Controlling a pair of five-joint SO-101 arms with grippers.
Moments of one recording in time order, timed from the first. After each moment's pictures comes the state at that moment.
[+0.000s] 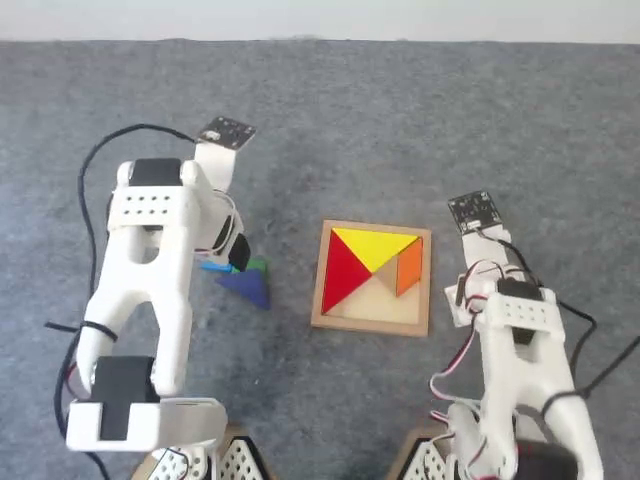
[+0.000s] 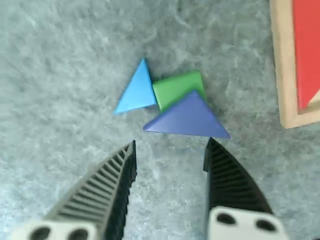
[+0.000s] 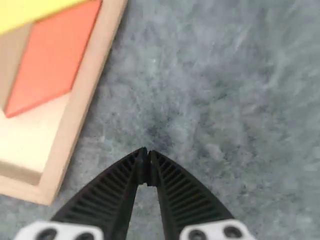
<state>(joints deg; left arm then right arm) -6.8 -3.6 18.2 86.9 -15.9 4.7 -28.2 65.1 41.7 23.9</state>
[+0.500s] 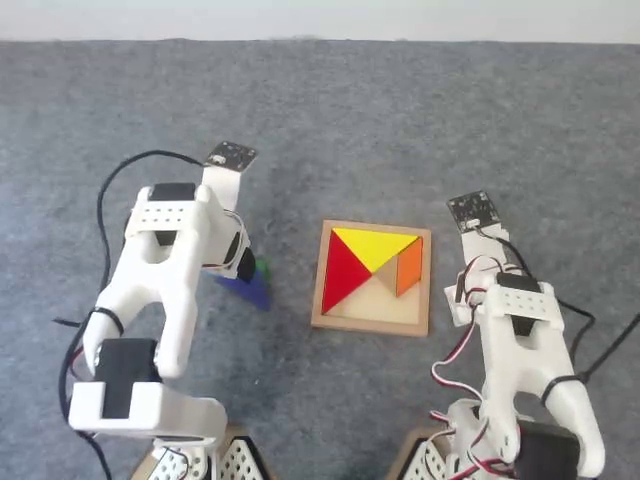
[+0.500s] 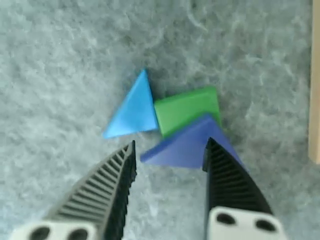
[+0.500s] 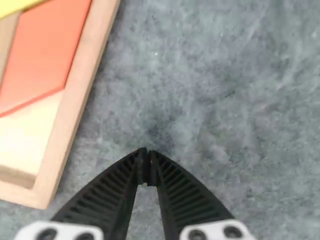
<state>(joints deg) -6.9 1.1 29.3 71.2 -13.3 4.9 -22.8 63.1 40.7 23.9</state>
